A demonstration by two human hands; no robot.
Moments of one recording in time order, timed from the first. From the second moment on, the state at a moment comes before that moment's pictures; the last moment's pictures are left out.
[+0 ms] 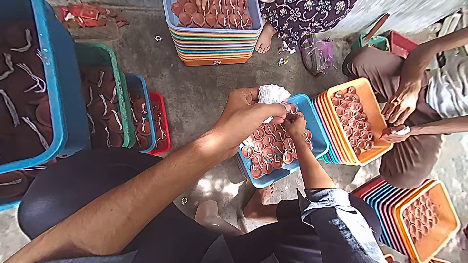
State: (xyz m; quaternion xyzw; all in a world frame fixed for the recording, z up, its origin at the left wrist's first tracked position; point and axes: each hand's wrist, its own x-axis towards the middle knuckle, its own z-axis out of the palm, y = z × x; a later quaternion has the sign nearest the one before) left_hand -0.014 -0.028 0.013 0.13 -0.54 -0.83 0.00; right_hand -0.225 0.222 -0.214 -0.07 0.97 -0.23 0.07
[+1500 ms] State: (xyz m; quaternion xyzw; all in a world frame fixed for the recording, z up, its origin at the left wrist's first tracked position) left_hand -0.004 -0.020 0.010 0.03 -0.50 -0.86 -0.08; right_hand -0.054 0.171 -0.008 -0.25 0.63 -0.74 0.04
